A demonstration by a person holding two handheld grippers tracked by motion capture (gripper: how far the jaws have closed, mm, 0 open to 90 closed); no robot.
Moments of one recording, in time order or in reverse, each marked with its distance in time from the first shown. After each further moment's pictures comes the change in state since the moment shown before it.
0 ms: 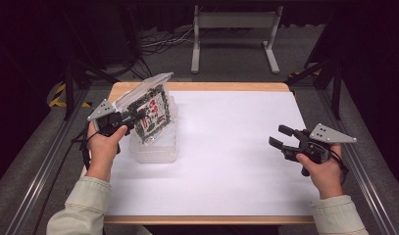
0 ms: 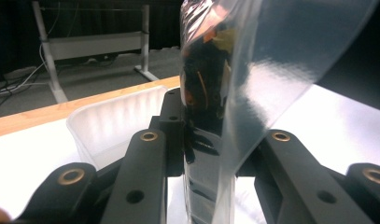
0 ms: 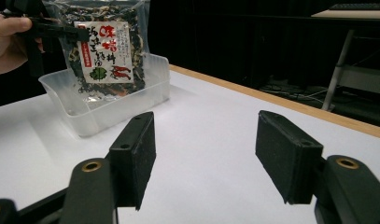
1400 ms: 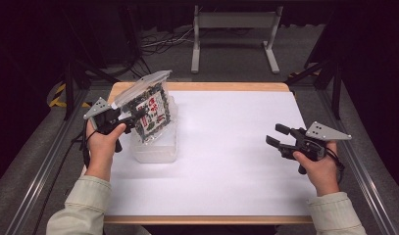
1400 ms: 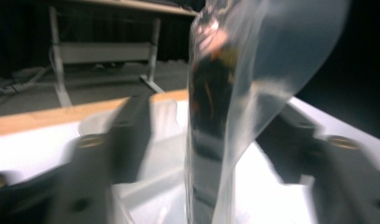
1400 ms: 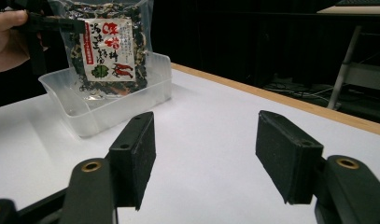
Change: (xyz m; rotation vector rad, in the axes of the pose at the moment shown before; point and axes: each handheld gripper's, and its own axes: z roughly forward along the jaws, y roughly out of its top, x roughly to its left) left arm 0.004 0.005 -0.003 -0.083 0.042 -0.075; right arm -0.003 -0.001 0.010 0.006 0.015 0.009
